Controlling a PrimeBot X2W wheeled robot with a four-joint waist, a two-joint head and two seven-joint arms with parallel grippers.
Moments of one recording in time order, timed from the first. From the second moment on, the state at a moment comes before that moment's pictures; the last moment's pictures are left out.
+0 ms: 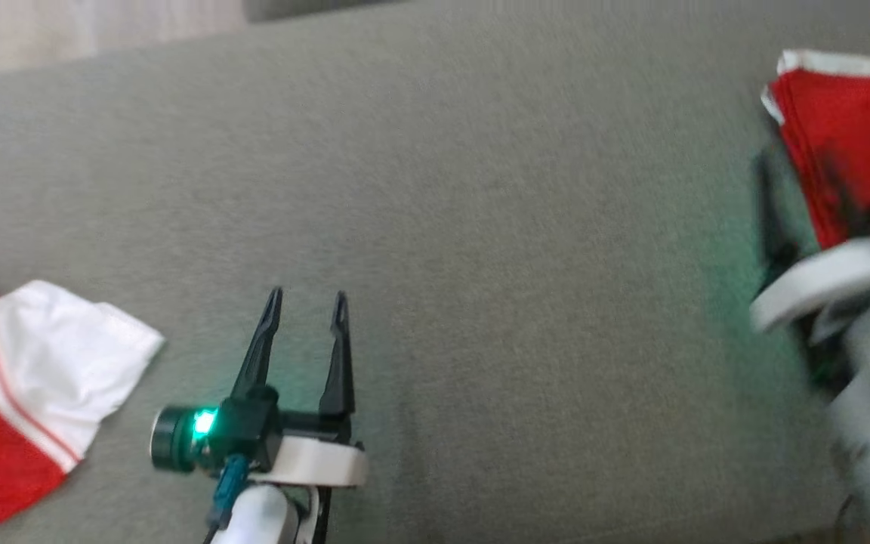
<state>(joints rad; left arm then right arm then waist) -0.14 0.05 -0.38 0.20 -0.17 0.17 -0.26 -0.56 -0.36 0.24 0.70 0.41 0.12 -0.25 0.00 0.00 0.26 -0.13</state>
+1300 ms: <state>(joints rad) 0.16 0.05 -0.29 0.11 -0.16 0.18 -0.26 0.20 -0.05 0.01 0.10 0.17 0.12 -0.25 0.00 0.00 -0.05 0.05</state>
